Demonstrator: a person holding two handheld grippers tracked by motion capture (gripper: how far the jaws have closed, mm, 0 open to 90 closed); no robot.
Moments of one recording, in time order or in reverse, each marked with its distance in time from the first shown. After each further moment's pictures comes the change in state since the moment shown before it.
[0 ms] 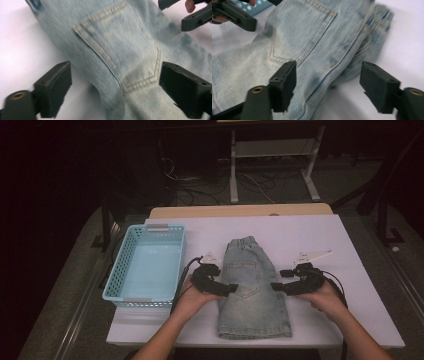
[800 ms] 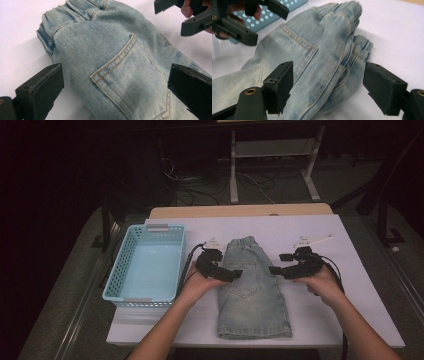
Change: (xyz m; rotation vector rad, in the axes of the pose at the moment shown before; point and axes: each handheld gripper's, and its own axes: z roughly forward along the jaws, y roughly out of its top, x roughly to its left) left arm 0.017 0.033 0.015 -0.049 -0.018 0.004; right arm -0.019 0.034 0.001 -0.065 -0.019 0.007
